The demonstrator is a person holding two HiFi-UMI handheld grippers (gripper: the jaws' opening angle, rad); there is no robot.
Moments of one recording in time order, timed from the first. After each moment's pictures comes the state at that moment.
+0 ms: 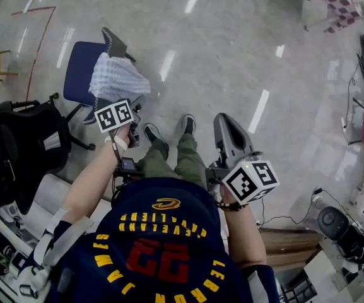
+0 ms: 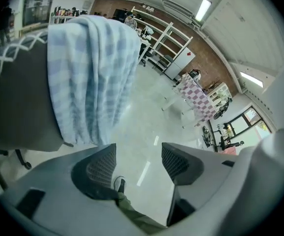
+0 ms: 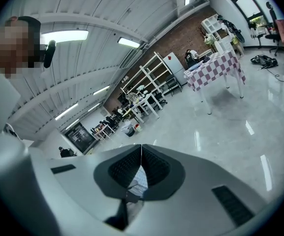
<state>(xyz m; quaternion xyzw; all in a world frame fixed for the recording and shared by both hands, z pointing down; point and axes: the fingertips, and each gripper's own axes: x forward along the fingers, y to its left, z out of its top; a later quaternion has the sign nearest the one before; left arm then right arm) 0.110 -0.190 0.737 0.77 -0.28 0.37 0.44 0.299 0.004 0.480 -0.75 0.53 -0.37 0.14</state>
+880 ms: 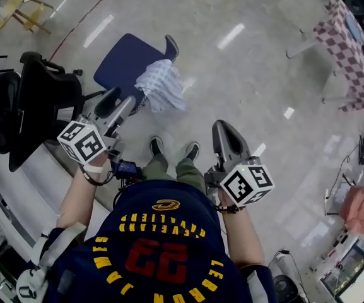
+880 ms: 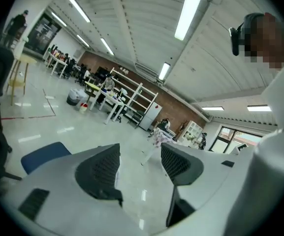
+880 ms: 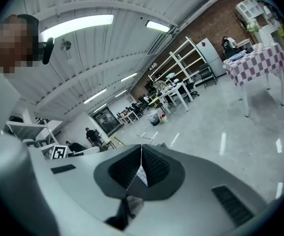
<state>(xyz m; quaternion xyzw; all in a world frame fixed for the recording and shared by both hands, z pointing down) 0.013 -0.264 0.455 0.91 -0.27 0.06 0.33 0.218 -0.120 0.443 -0.64 0.68 -0.35 0.09</state>
